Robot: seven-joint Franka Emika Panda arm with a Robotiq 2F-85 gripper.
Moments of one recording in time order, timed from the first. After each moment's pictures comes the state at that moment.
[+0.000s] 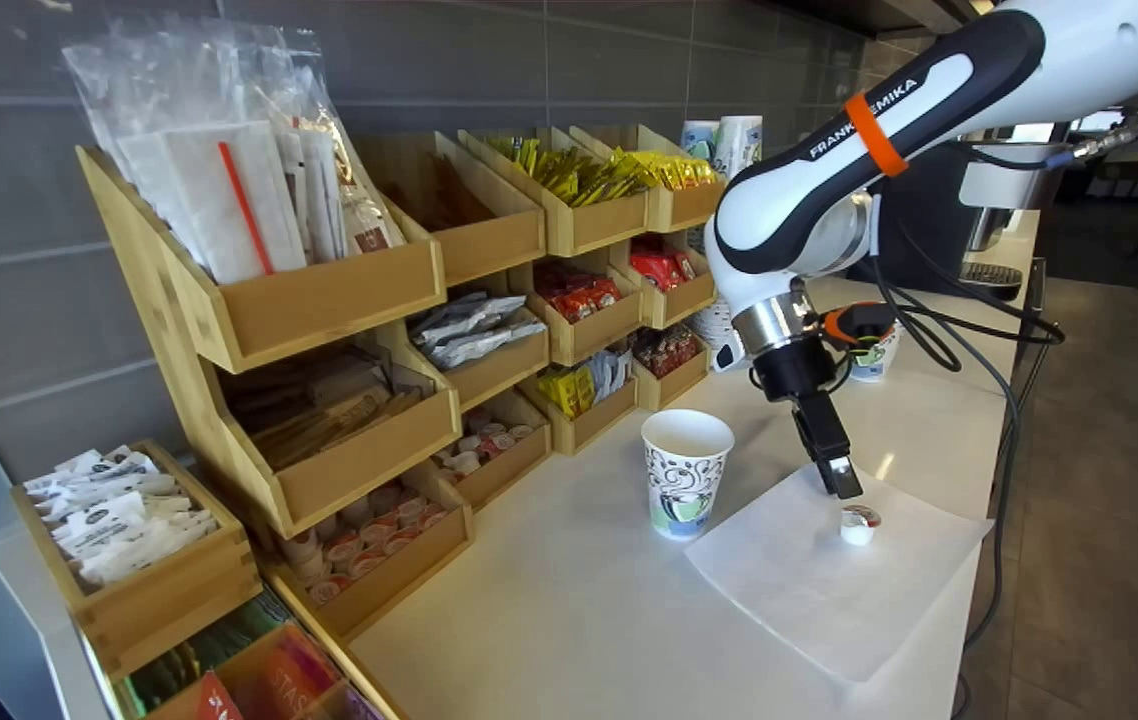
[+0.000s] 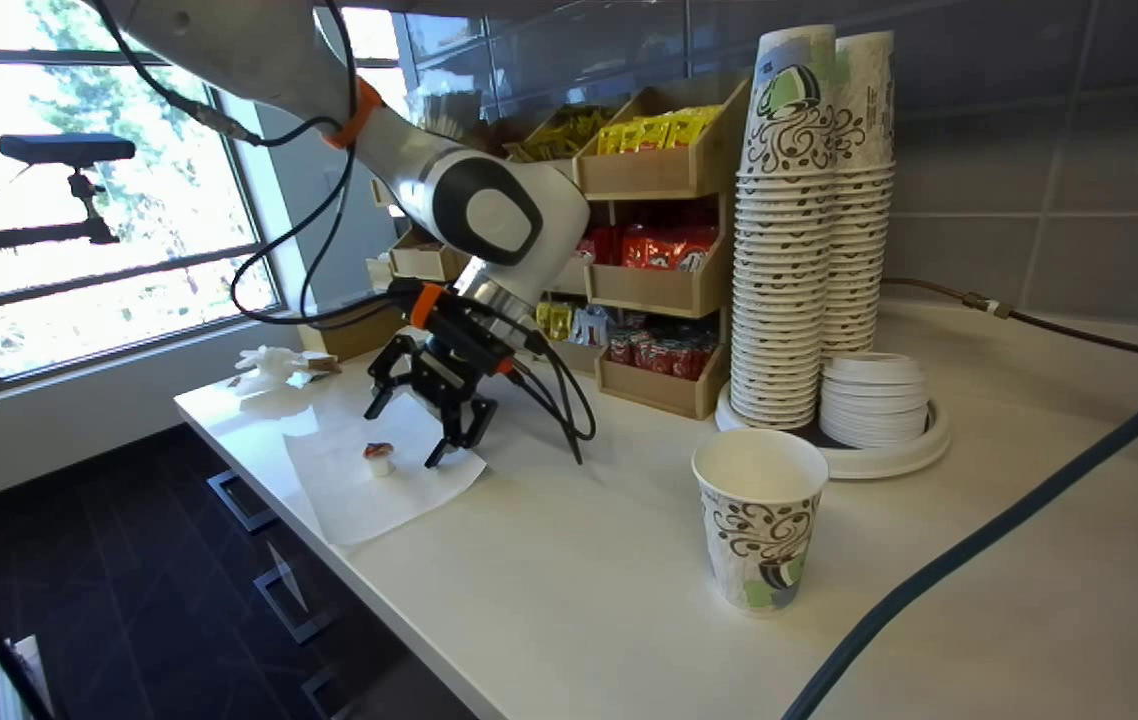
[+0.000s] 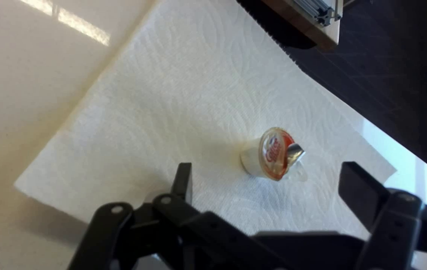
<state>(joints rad) -0.13 0.44 -0.02 -1.87 0.24 1.60 -0.64</state>
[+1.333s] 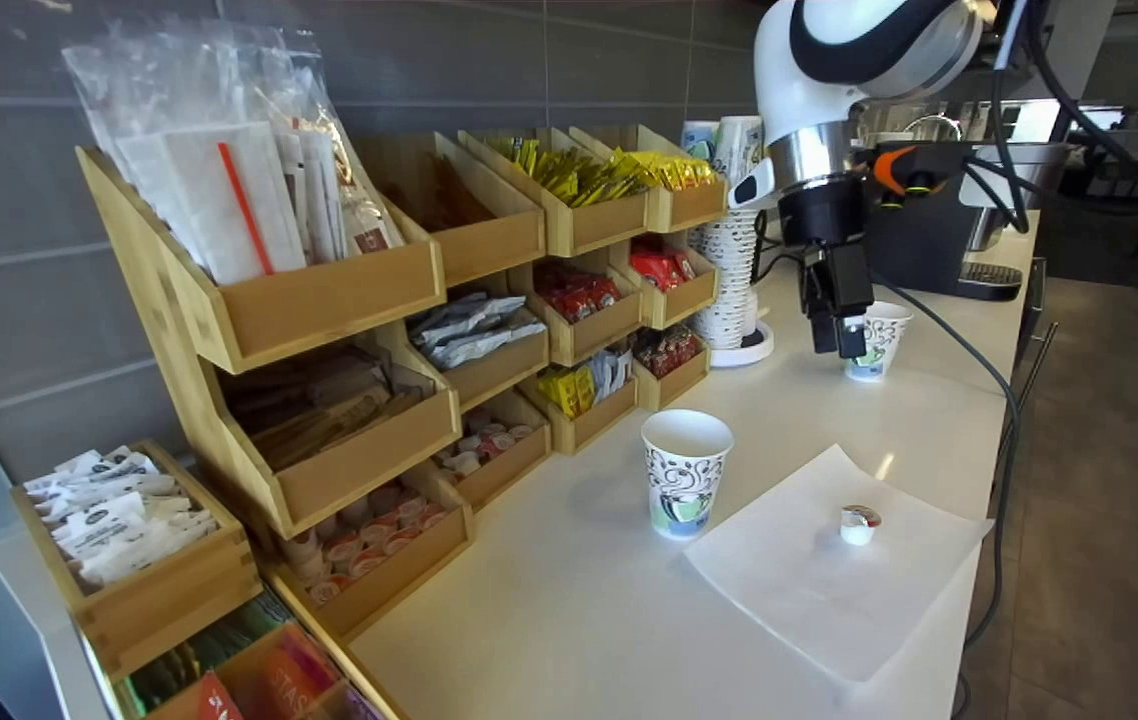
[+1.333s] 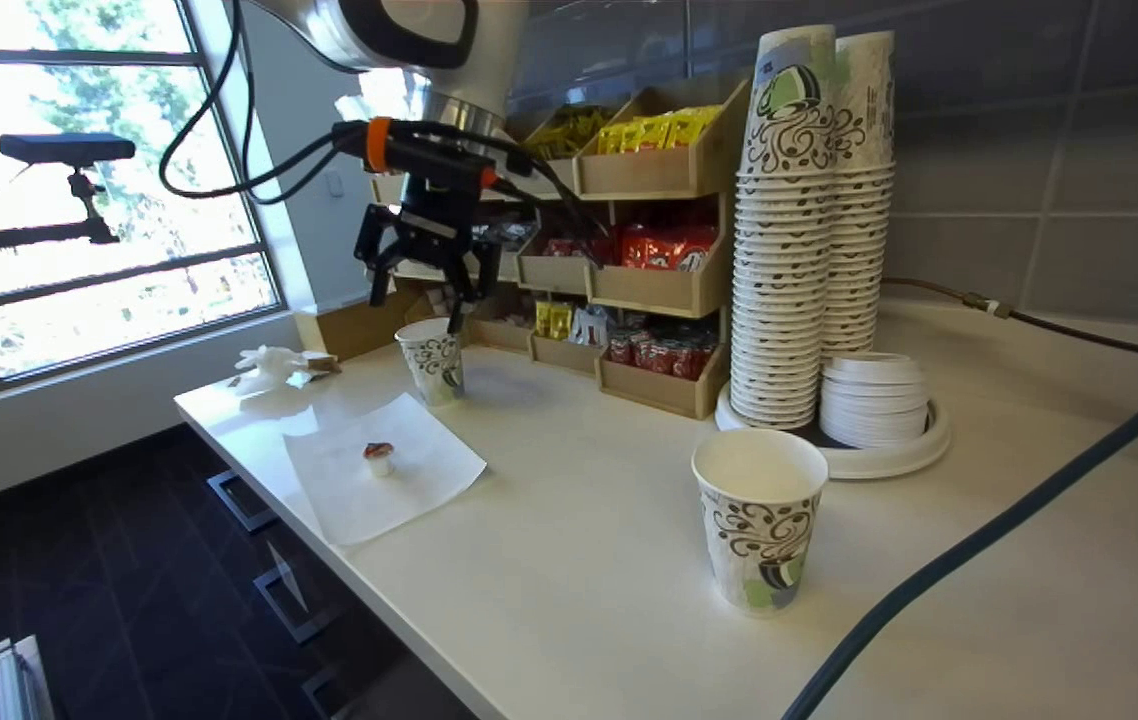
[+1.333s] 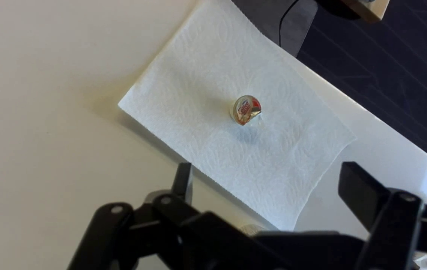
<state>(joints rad) -0.13 0.11 -0.01 -1.89 0.15 1.64 -0.64</state>
